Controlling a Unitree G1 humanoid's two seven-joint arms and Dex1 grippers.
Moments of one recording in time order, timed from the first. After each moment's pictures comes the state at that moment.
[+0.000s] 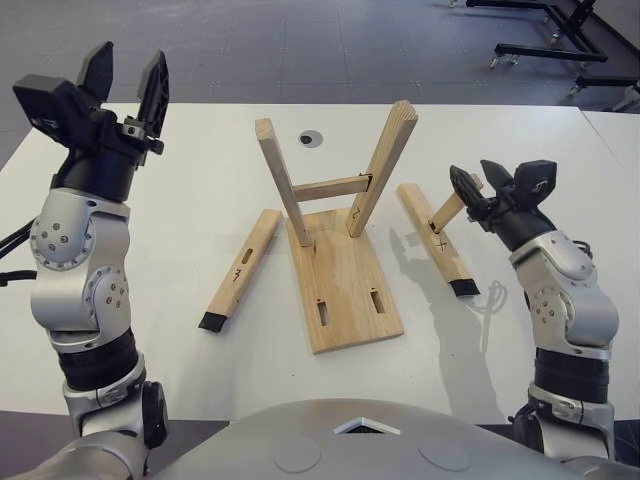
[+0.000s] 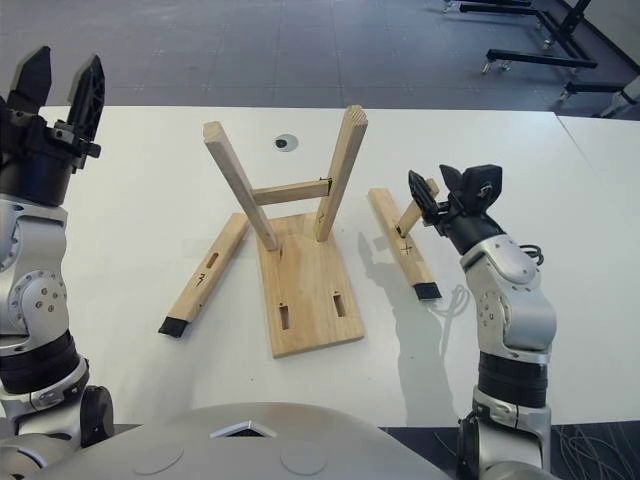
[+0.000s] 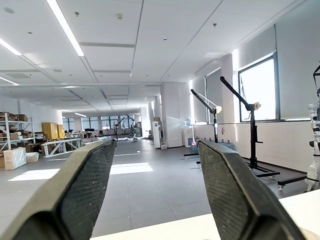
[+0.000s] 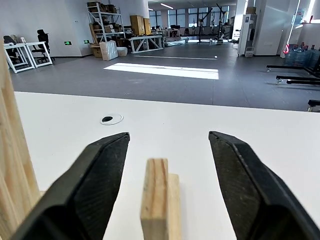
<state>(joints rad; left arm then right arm) -0.20 0.36 0.32 -0.54 -0.45 0.33 -0.23 -0.07 -0.41 -0.27 -0.26 0.44 0.45 0.38</state>
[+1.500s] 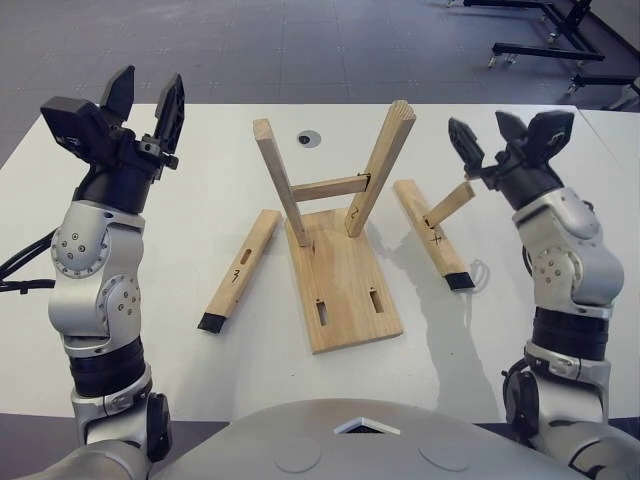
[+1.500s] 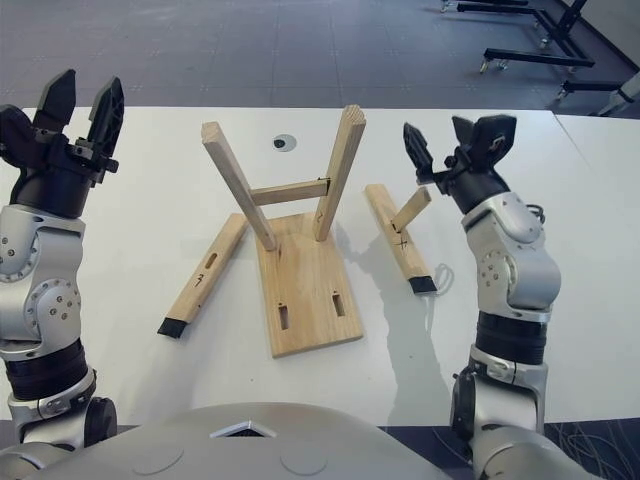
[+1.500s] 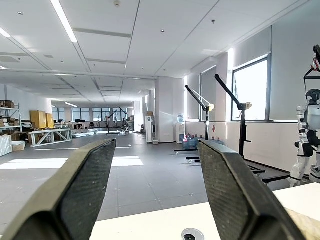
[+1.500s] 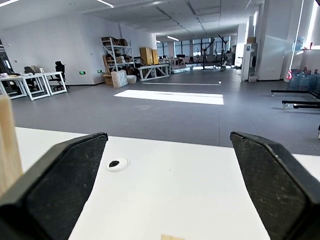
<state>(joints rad) -0.15 0.34 0.27 -0.51 -0.45 0.29 -0.24 -0.31 -0.42 -0.29 -0.18 0.52 0.48 0.34</state>
